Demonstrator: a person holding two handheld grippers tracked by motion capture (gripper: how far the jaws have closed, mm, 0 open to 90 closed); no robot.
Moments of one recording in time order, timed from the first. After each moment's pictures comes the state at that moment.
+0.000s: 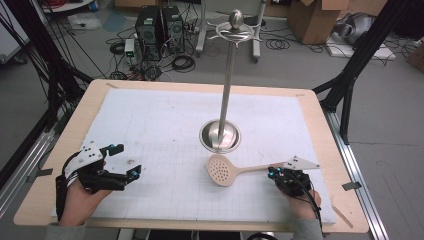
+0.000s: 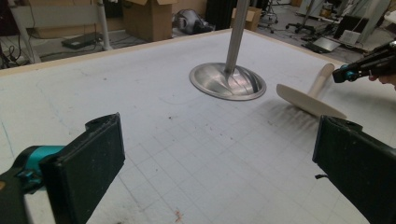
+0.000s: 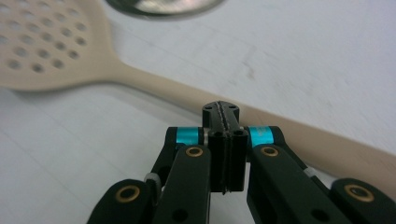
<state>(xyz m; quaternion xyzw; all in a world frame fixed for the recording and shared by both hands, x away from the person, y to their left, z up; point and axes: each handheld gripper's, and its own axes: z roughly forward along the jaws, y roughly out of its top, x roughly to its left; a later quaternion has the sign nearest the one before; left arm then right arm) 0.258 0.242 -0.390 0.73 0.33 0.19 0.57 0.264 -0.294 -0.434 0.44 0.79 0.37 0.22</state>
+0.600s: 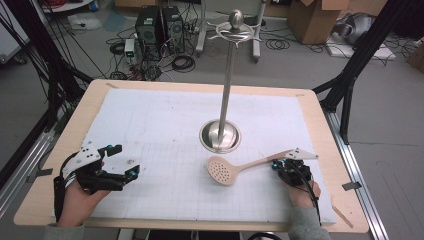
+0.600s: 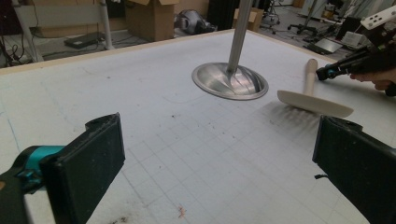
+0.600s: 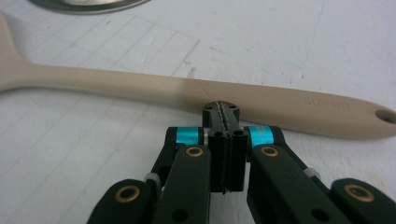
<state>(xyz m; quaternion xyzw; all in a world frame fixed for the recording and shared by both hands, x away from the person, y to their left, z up) 0.255 0.248 -0.390 0.72 0.34 0.20 0.57 0.300 -0.306 -0.447 0.47 0.77 0.35 0.23</state>
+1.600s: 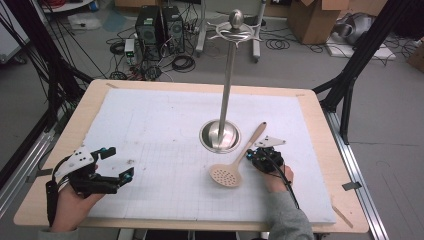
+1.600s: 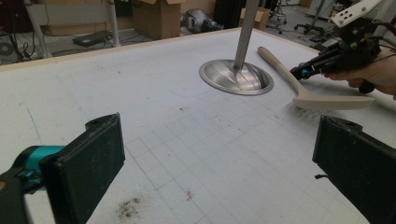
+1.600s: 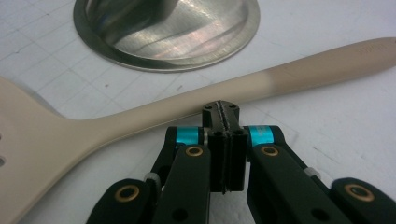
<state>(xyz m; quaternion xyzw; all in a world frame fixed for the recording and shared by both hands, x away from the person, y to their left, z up) 0.246 0.259 -0.391 0.72 0.35 0.20 0.57 0.339 -0.236 -0.447 0.41 0.81 0.35 0.22</state>
